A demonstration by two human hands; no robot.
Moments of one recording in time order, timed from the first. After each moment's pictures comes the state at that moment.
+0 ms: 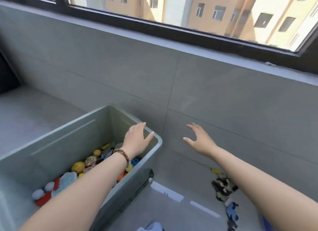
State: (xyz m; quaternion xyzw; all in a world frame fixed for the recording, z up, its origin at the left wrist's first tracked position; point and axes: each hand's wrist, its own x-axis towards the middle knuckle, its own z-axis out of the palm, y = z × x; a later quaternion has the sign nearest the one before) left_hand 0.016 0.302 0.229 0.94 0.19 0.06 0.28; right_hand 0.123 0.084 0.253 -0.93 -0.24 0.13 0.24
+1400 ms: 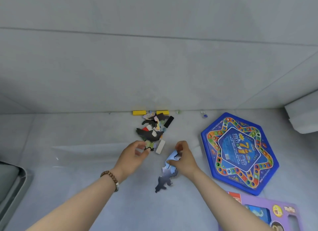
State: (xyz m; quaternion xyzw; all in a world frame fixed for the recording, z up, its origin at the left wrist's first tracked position) left_hand 0.144 -0.019 -0.085 0.81 0.13 -0.25 0.52; right_hand 0.134 -0.221 -0.103 -0.82 0.17 0.23 0.49
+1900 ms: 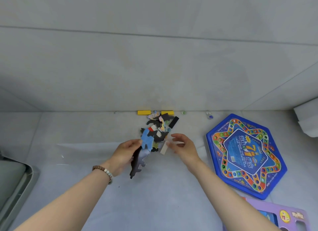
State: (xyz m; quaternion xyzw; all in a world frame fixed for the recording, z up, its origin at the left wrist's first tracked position) left_hand 0.161 0.006 -0.077 0.61 0.30 -0.32 0.67; right_hand 0.165 -0.198 -0.090 -0.75 0.24 0.19 0.58
